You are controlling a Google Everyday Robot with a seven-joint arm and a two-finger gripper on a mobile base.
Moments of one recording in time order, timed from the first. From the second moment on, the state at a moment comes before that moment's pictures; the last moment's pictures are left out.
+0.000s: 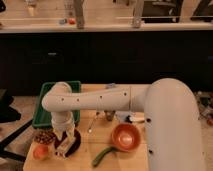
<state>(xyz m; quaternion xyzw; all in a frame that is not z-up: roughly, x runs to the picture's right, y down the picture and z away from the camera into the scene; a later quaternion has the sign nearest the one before) -0.199 0.231 0.705 -0.29 -0.33 -0.61 0.66</state>
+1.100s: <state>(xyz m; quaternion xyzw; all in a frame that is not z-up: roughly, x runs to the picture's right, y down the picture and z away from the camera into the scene) -0.197 0.247 0.729 -0.31 -0.32 -0.61 0.66</state>
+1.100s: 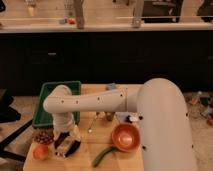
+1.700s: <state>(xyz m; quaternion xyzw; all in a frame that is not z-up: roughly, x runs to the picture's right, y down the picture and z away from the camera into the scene) -0.198 0.257 0.733 -0.32 -0.33 -0.60 0.65</state>
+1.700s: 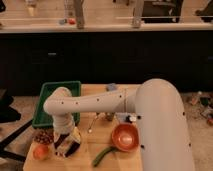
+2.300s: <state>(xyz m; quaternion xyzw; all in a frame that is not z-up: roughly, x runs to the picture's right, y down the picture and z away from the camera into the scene) -0.200 0.259 0.743 -0.32 -0.33 -0.60 0.65</state>
